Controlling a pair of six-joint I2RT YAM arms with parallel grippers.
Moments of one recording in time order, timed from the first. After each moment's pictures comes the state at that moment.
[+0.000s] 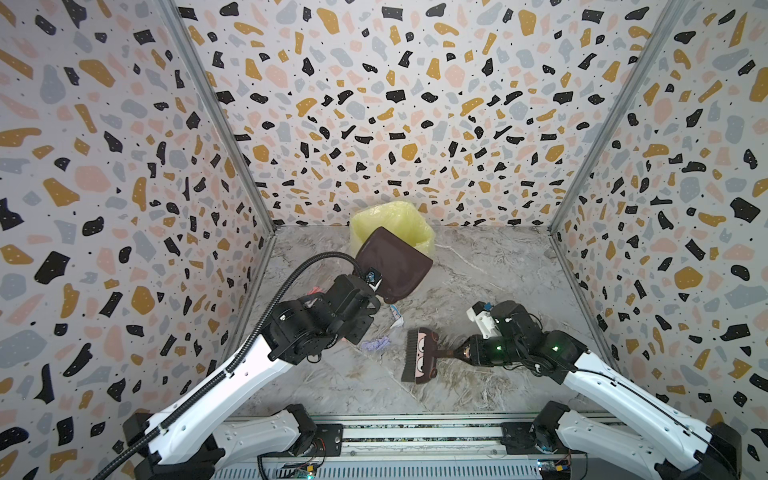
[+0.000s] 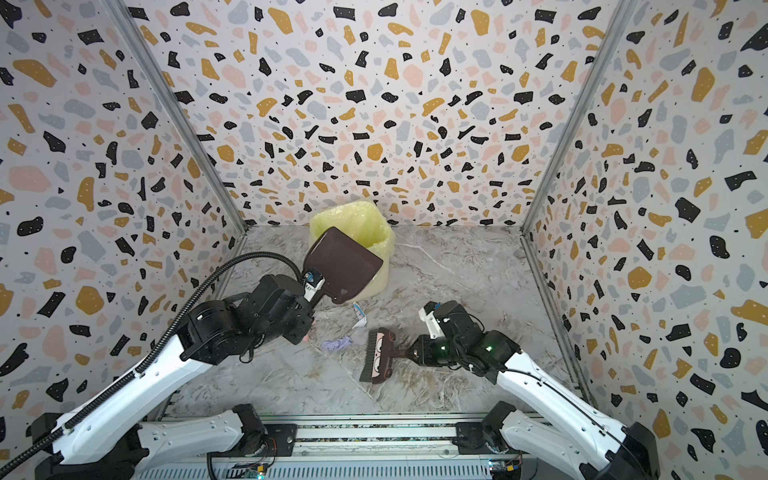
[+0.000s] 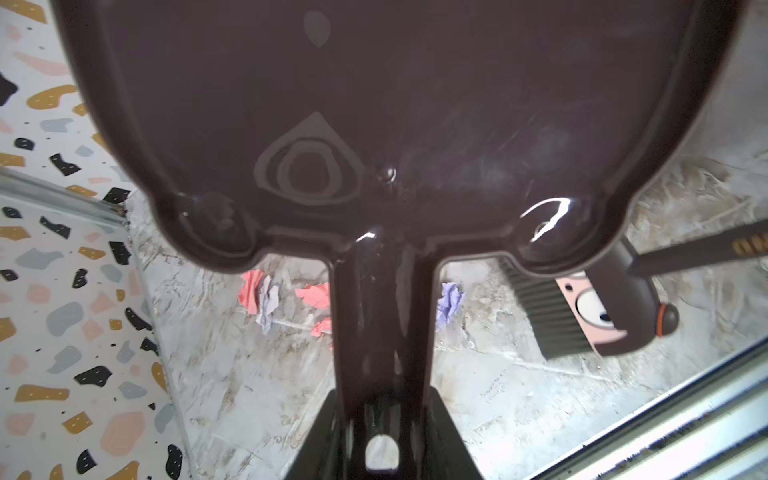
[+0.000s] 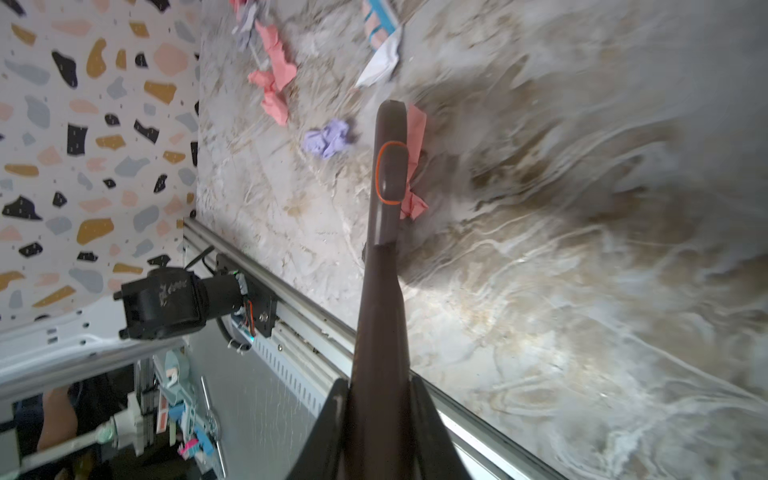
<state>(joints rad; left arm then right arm) -0.87 1.07 1.32 -1.17 -0.35 -0.10 0.68 0.89 0.75 -0.74 -0.39 0.69</state>
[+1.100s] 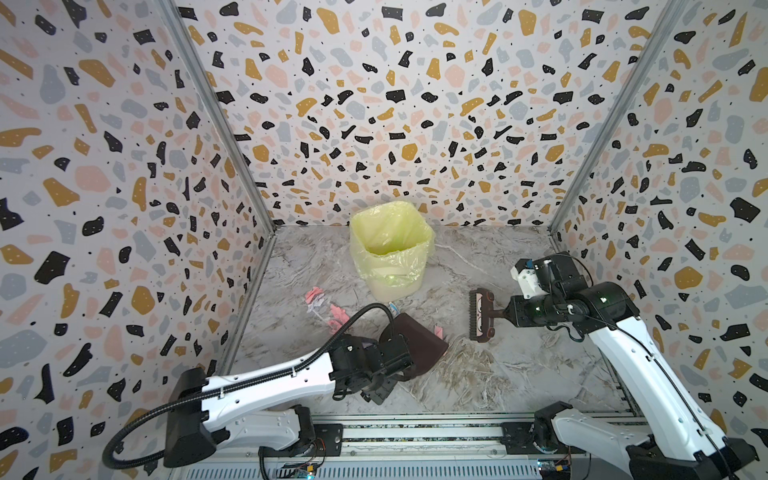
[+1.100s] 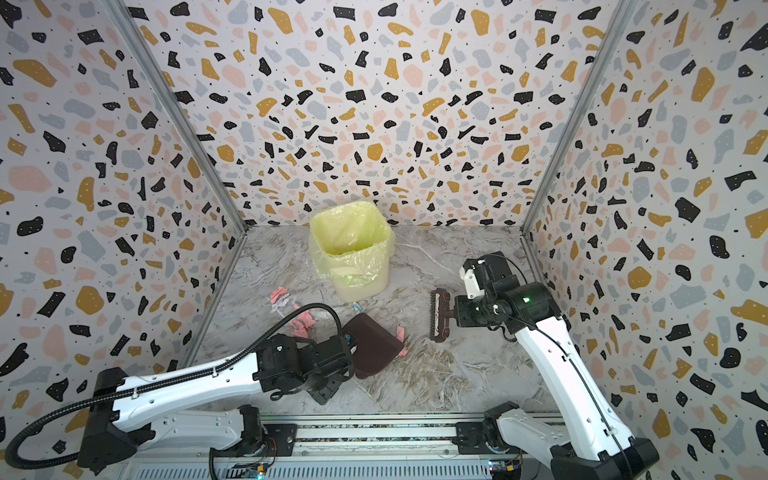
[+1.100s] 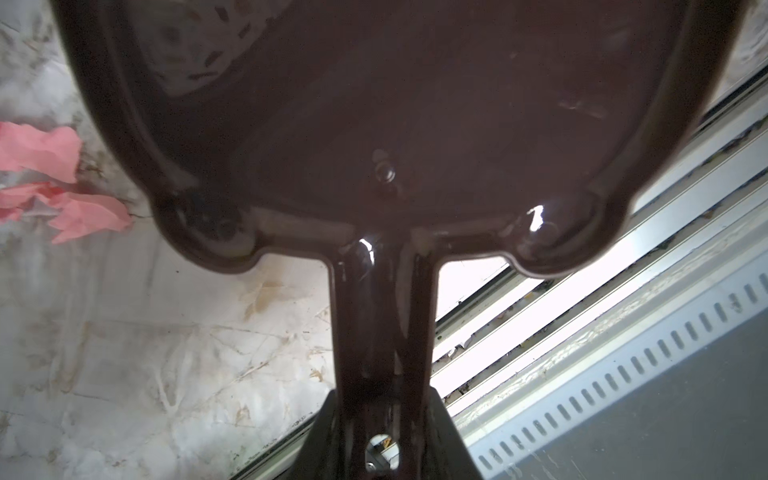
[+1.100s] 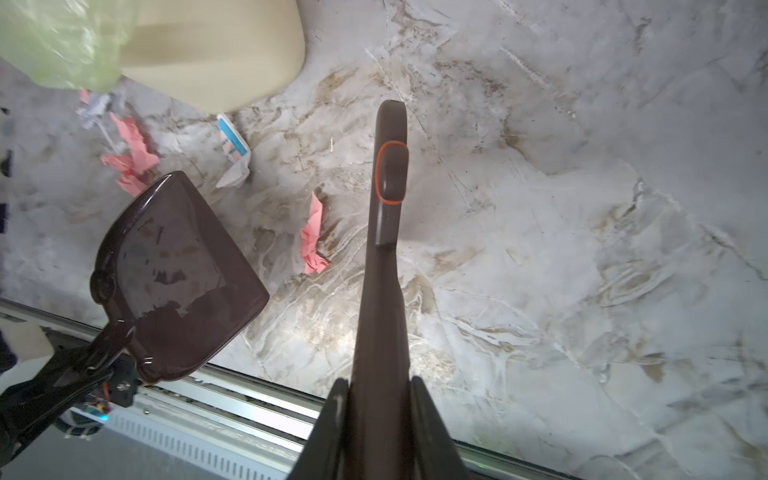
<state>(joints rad) -1.19 1.19 0.95 -1.13 -0.11 -0.50 0.42 1.12 1.35 -1.30 -0.09 0.25</state>
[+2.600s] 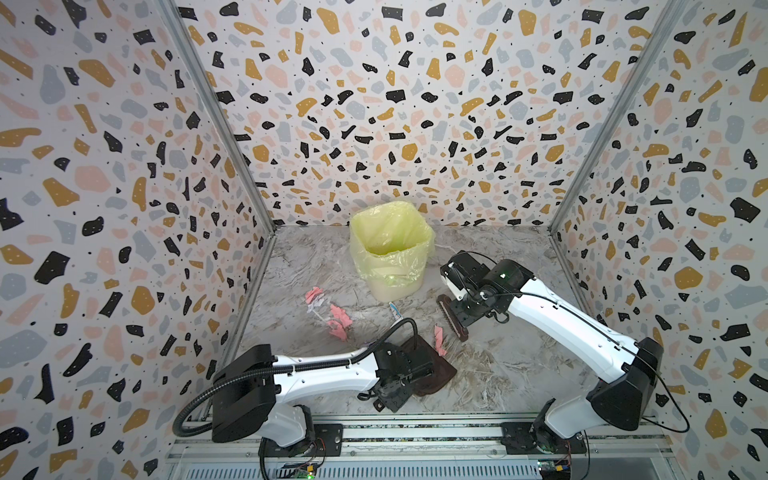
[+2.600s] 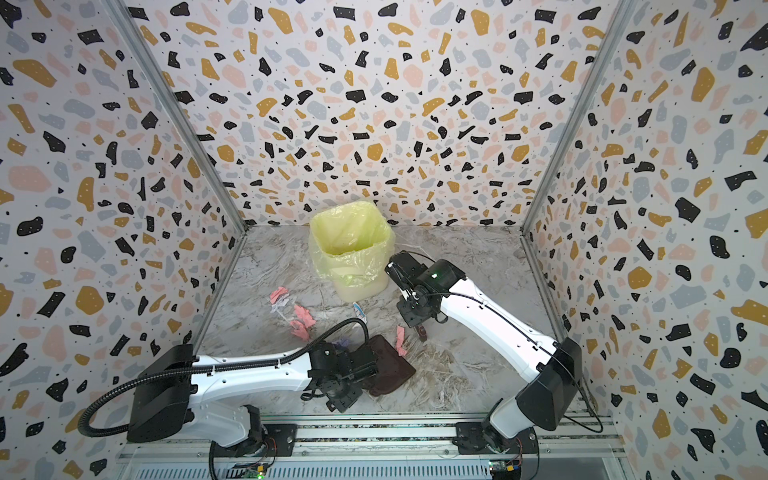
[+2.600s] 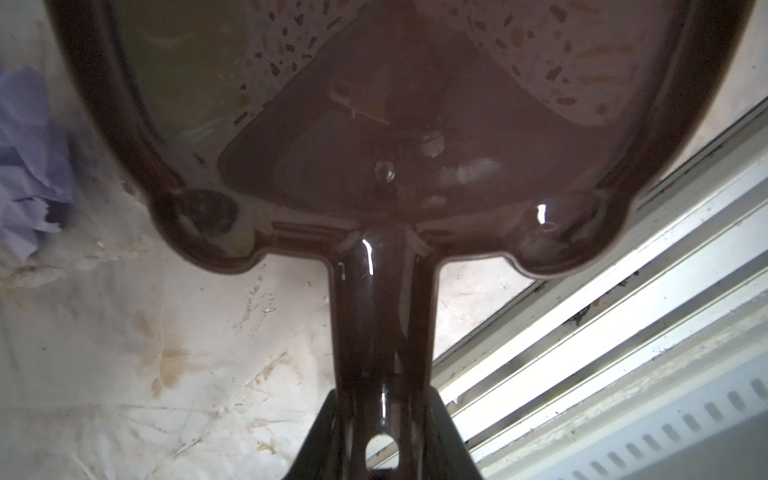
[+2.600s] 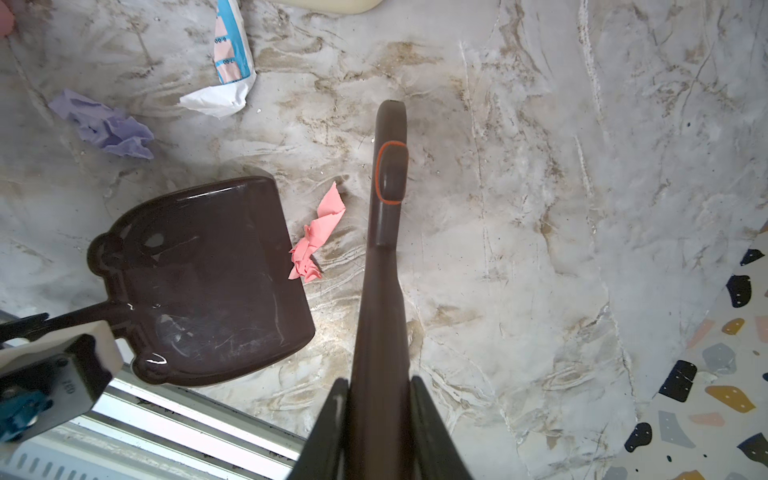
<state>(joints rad) -1.22 1.45 0.91 -0.95 -0.04 -0.40 0.82 1.51 1.53 -1.28 0.18 0.18</state>
